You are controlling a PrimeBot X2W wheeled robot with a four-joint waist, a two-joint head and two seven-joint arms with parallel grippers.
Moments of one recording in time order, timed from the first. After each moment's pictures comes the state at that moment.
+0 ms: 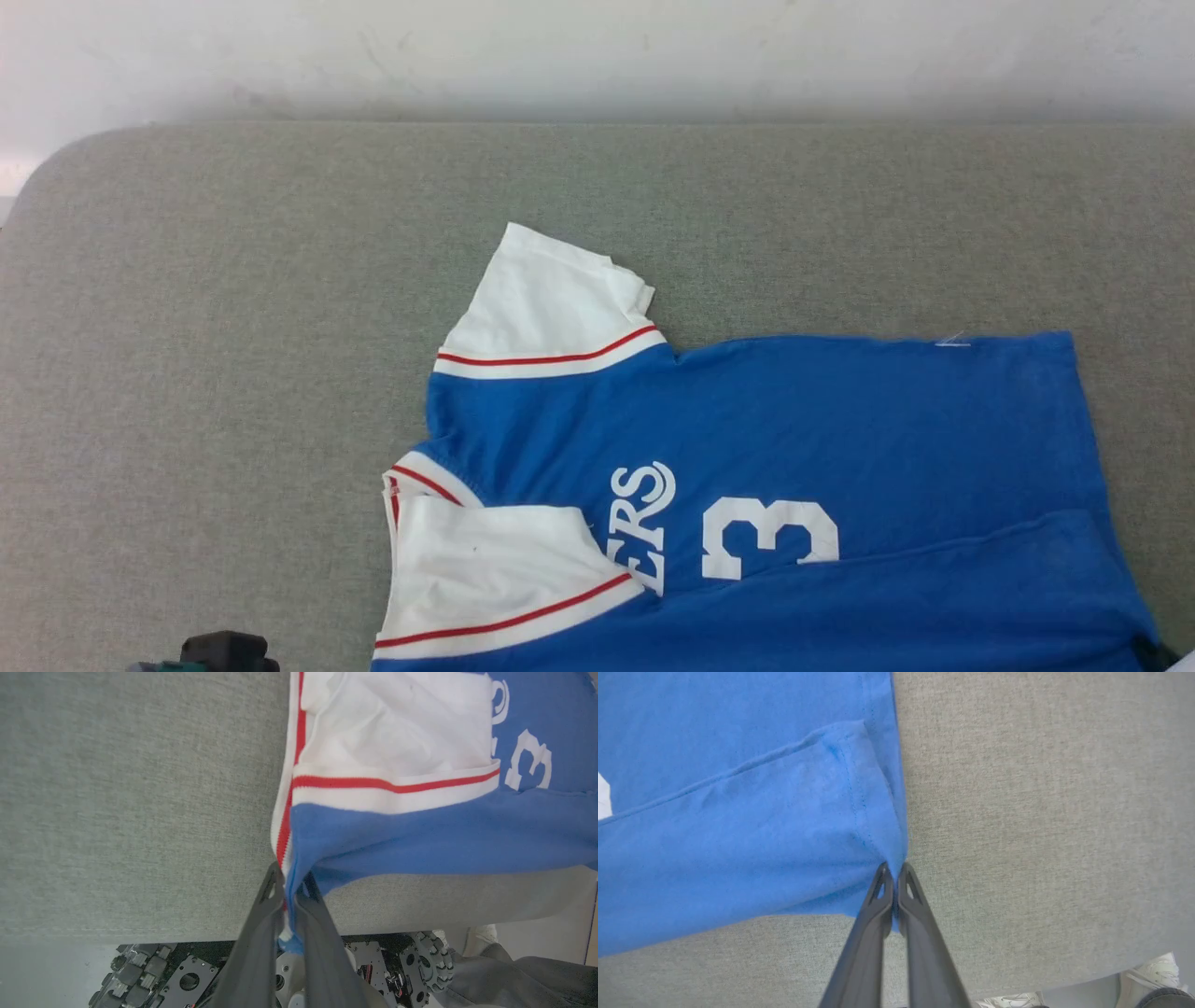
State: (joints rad) left arm 0.36 0.62 -0.30 -0.39 -0.95 0.31 0.48; right arm 0.32 -0.08 -0.37 -0.36 0.24 0.13 0.79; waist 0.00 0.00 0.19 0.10
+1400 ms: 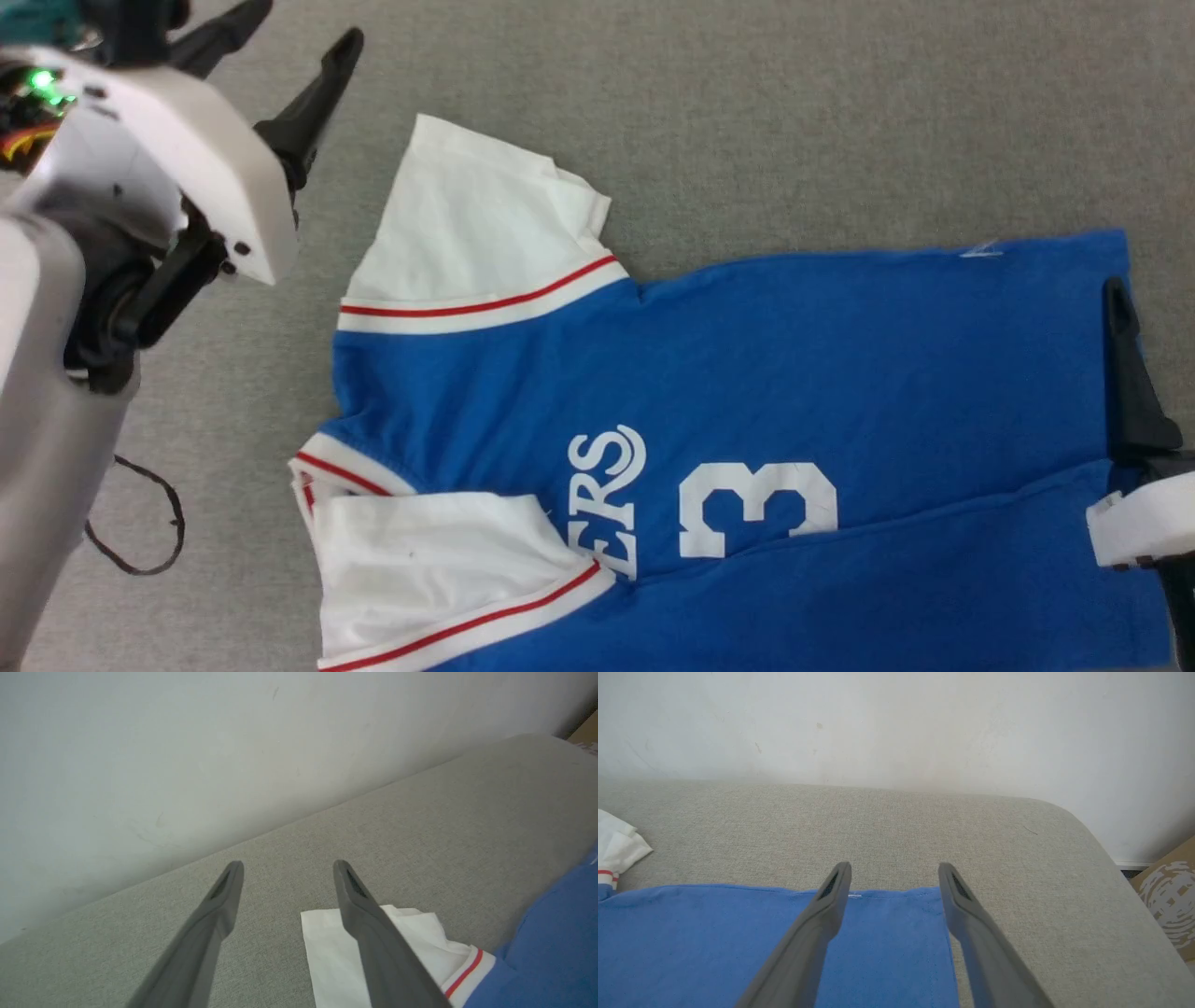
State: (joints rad) left arm -0.80 0.64 -0.41 -0.05 -0.68 -0.01 0.46; right arm -0.01 -0.05 -0.21 -0.51 0.09 0.13 0.32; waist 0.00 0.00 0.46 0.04
